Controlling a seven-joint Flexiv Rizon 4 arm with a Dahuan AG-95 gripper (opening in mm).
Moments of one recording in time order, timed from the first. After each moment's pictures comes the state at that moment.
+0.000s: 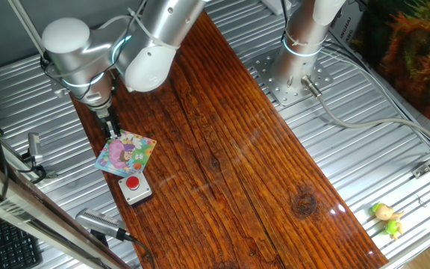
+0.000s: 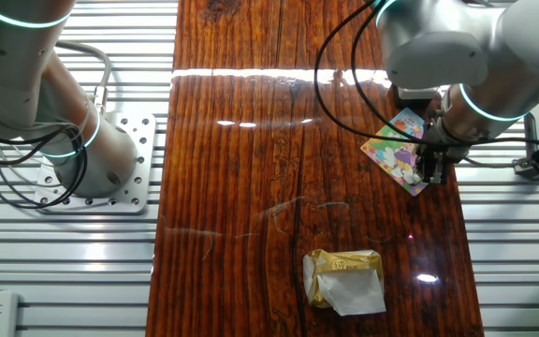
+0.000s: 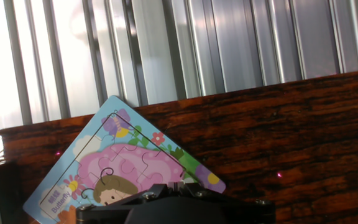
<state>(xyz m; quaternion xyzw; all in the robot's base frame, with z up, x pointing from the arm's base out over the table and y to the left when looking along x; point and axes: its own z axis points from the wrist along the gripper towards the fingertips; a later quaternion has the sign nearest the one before) 0.652 -0.027 0.030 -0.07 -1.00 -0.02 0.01</state>
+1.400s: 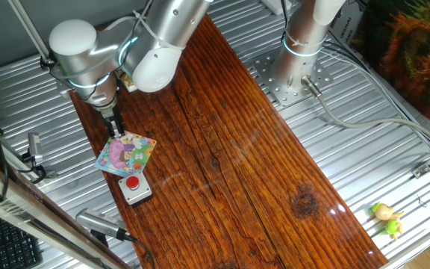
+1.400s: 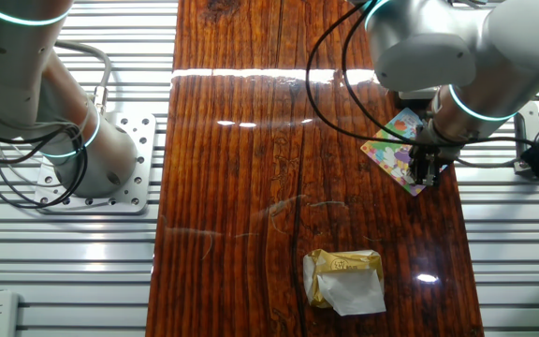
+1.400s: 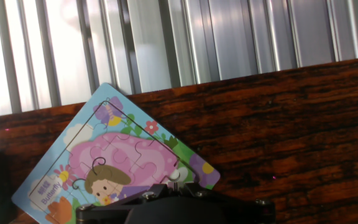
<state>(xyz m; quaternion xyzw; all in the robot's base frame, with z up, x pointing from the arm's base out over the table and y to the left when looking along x) 0.643 -0.032 0.023 -0.07 -1.00 -0.01 0.00</state>
